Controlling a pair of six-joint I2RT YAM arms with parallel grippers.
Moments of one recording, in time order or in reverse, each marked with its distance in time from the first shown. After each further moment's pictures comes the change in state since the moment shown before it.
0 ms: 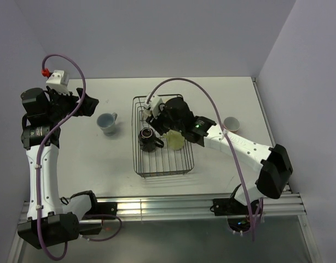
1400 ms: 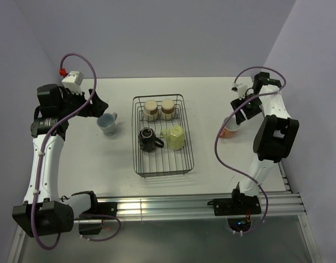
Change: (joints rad) left arm -0.104 0.102 0.000 -0.052 -0.042 0.018; right arm -1.093 0.394 0.430 -0.917 -0.228 -0.445
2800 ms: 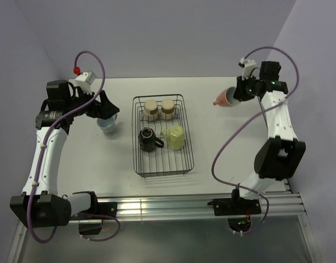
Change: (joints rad) left arm -0.075 0.060 0.055 -0.109 0.112 0.003; right arm 0.047 -0.187 -0.080 0.317 -0.201 0.285
